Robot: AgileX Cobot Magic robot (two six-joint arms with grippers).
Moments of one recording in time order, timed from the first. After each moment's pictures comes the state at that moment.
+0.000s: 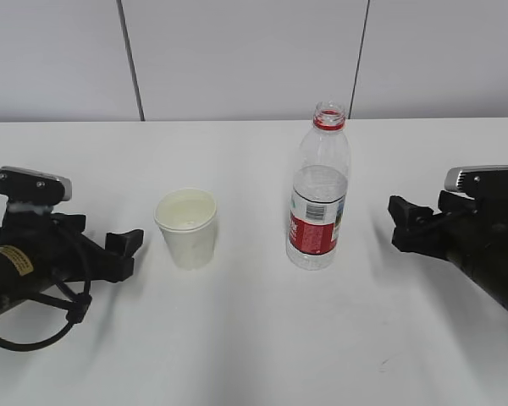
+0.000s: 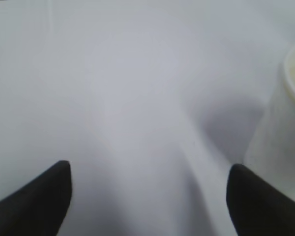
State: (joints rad) left arm -0.30 1.93 -0.47 0.11 -0.93 -0.06; right arm 0.16 1.95 -0.47 0.05 -1.14 0.04
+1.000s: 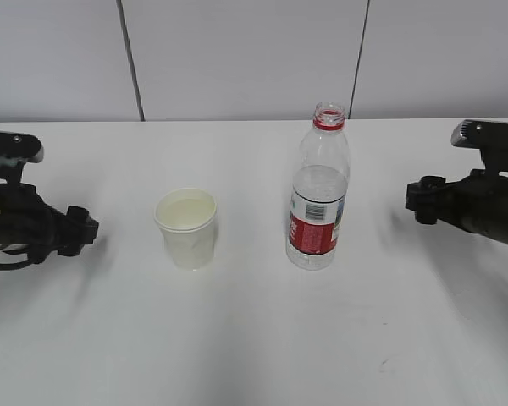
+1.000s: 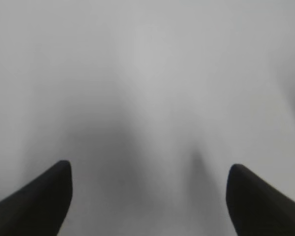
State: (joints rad) left arm -0.16 1.75 -0.65 0.11 -0.29 -0.06; right arm 0.10 1.81 -0.65 0.13 -0.57 0.04
